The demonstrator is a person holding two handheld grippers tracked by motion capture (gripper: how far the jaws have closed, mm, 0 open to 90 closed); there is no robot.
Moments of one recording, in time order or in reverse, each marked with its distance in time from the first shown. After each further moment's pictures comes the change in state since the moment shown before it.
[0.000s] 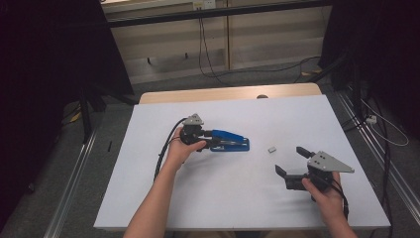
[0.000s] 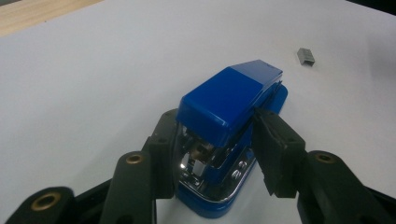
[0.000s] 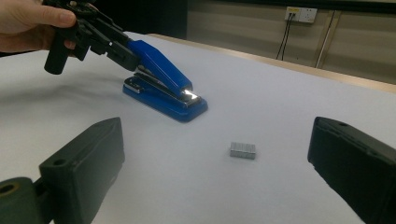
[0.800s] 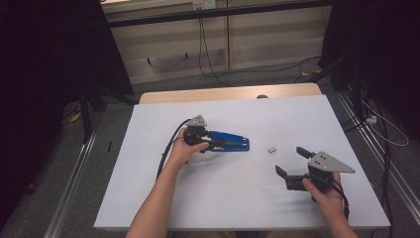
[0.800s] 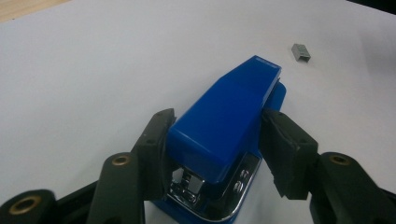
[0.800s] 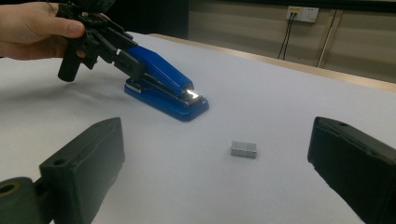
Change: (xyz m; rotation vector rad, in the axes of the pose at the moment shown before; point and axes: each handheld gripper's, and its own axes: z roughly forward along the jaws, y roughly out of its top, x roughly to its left) left arm 0.004 -0.004 0.013 -0.004 -0.059 0.020; right arm 0.000 0.000 -0.001 0.000 0.006 0.003
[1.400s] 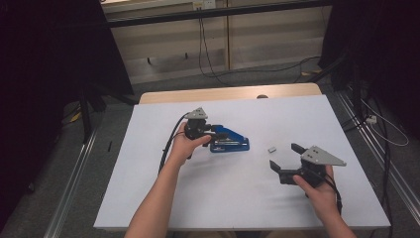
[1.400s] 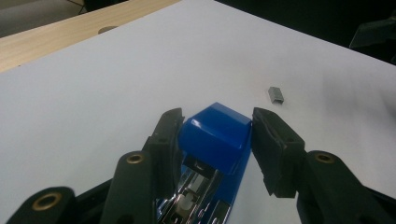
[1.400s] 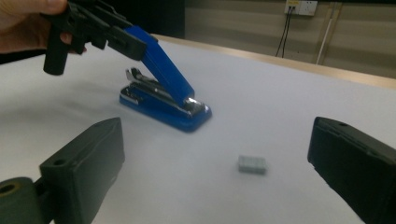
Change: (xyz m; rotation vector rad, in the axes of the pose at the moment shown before) left arm -0.013 0.030 -0.009 -0.069 -0.012 -0.023; right arm 0.005 0.012 0.019 0.019 -0.016 0.033
